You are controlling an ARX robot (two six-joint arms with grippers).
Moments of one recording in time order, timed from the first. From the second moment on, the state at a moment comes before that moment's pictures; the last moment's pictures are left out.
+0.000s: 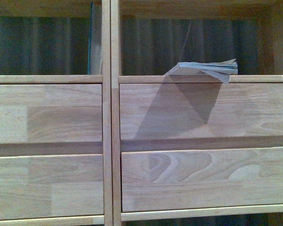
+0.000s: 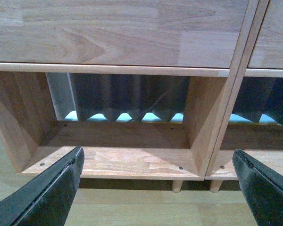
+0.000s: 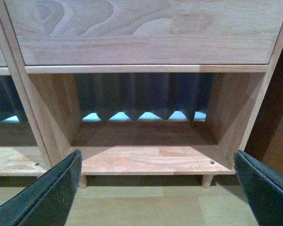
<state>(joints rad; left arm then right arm) 0.00 0.00 0.01 0.00 0.00 0.00 0.00 0.00 0.01 0.00 0.00 0.00</state>
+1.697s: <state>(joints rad) 0.00 0.00 0.01 0.00 0.00 0.00 0.13 1.14 0.46 0.27 -0.01 0.65</state>
